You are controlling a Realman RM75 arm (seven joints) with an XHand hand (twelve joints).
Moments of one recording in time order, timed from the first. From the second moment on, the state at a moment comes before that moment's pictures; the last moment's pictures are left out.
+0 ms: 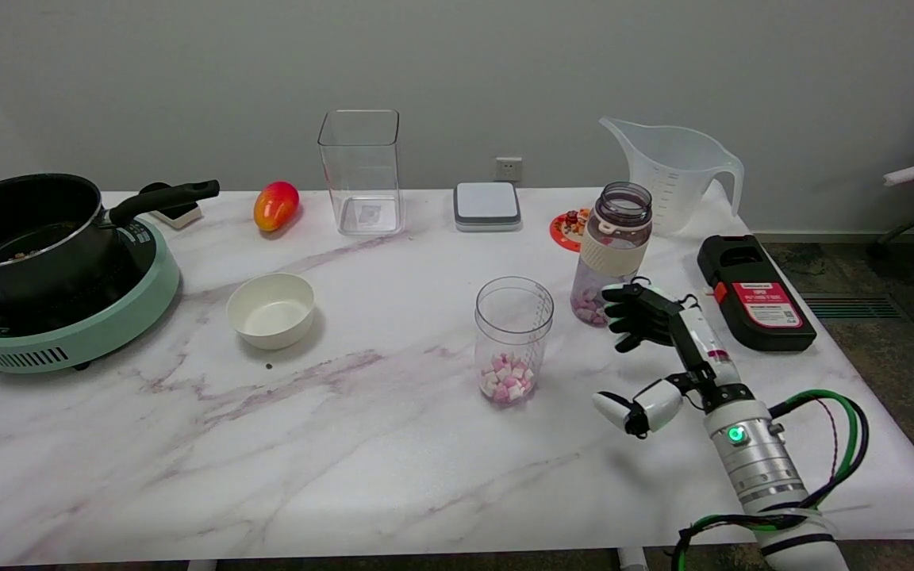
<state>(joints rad) -0.47 -1.08 -1.84 1.49 0.98 0.93 0.52</state>
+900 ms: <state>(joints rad) -0.30 -1.10 -1.89 1.54 0.98 0.69 0.51</state>
